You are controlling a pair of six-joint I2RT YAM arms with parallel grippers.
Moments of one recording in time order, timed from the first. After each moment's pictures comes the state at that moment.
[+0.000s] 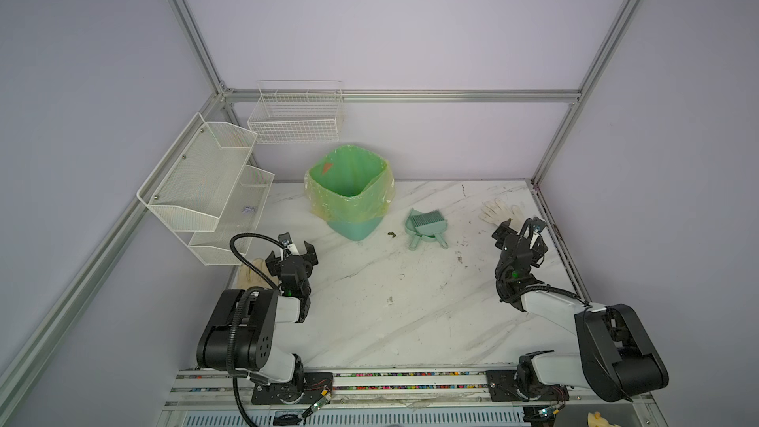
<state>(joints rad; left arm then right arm) -0.01 1.53 0.30 0.96 -0.43 -0.05 0.22 1.36 0.45 0.75 0.77 0.29</state>
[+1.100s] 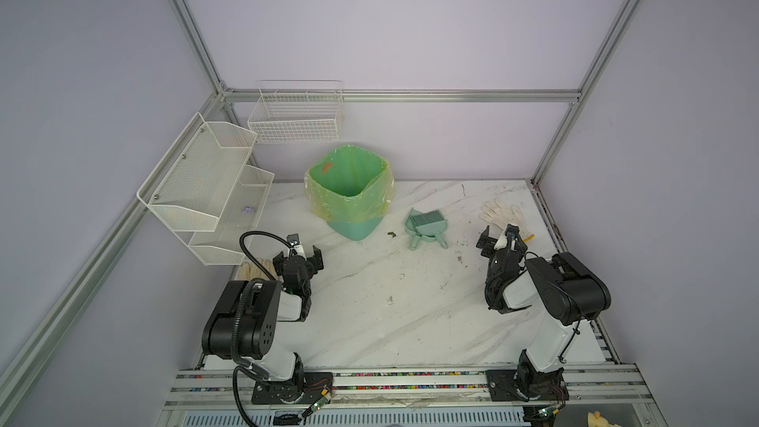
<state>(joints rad) -0.01 1.58 0.30 0.95 -0.33 -0.01 0.20 1.81 0.40 1.37 0.53 0.08</state>
